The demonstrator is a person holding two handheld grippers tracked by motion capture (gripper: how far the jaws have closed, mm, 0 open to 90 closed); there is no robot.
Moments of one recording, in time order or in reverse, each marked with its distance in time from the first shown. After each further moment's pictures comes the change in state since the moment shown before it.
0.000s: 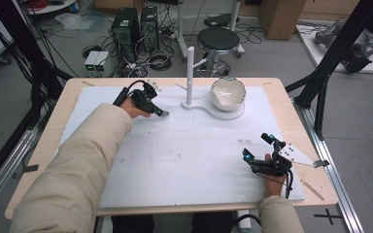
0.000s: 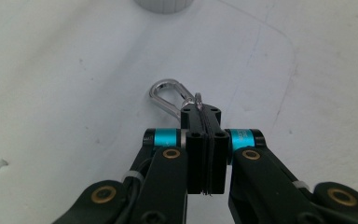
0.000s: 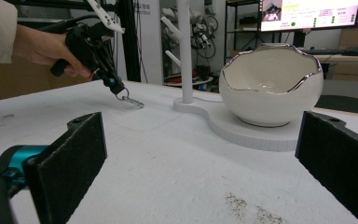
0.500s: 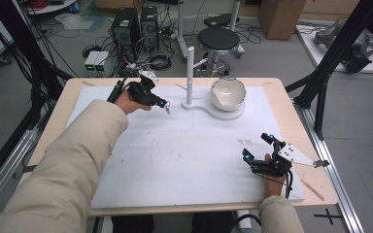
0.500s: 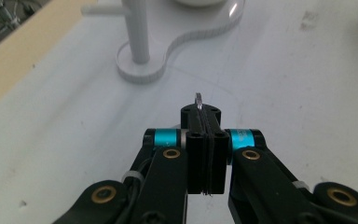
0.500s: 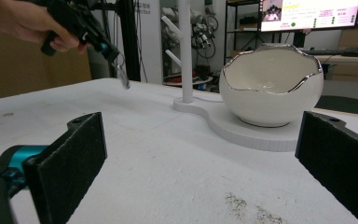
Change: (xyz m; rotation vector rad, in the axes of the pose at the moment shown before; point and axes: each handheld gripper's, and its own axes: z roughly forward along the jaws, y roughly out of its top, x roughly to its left) left arm -0.021 0.021 -0.045 -0.192 -0.033 0.043; right arm 0.001 0.000 0.000 0.004 -0.001 -0.002
